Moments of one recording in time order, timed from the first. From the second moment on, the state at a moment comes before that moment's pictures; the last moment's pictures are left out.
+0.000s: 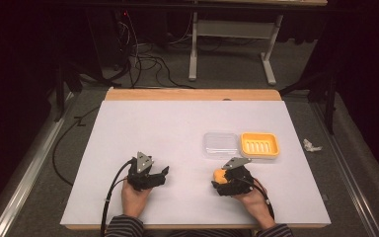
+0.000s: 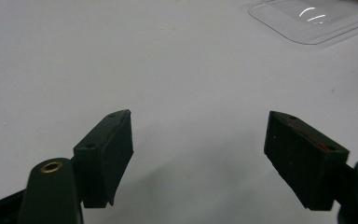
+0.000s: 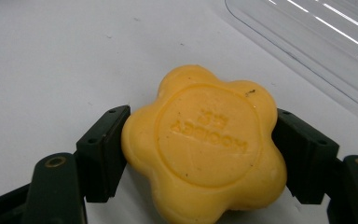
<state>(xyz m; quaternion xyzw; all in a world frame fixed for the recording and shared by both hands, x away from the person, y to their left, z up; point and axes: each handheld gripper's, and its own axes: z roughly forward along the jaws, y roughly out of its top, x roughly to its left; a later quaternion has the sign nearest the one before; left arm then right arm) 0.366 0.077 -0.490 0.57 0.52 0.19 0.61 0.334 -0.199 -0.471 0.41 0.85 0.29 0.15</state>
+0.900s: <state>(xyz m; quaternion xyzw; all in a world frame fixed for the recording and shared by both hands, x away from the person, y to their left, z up) 0.366 0.077 -0.490 0.57 0.52 0.19 0.61 0.328 -0.213 -0.460 0.39 0.85 0.33 0.14</state>
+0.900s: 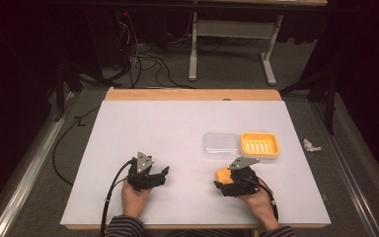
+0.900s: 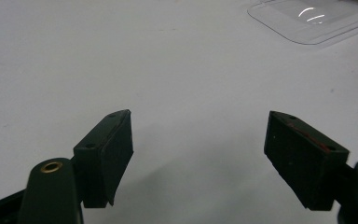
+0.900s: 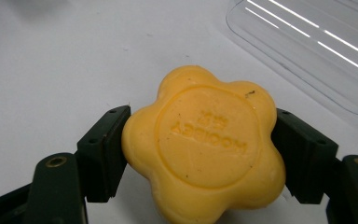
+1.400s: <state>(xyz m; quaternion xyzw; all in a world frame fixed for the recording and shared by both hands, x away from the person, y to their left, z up) 0.365 0.076 -0.490 0.57 0.52 0.19 0.61 0.322 -0.237 -0.444 0.41 0.83 0.35 0.15</state>
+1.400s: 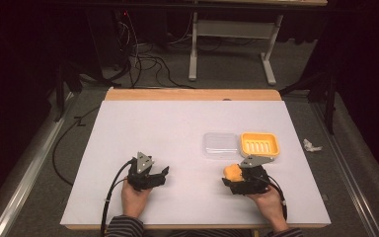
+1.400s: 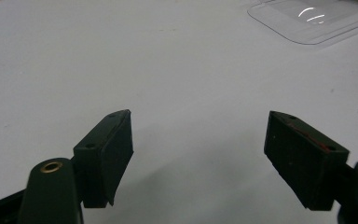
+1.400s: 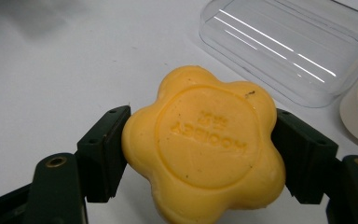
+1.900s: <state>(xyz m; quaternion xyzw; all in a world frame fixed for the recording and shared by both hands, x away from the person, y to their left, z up) 0.365 0.076 -0.490 0.57 0.52 0.19 0.61 0.323 -0.248 -0.435 0.42 0.82 0.35 0.16</state>
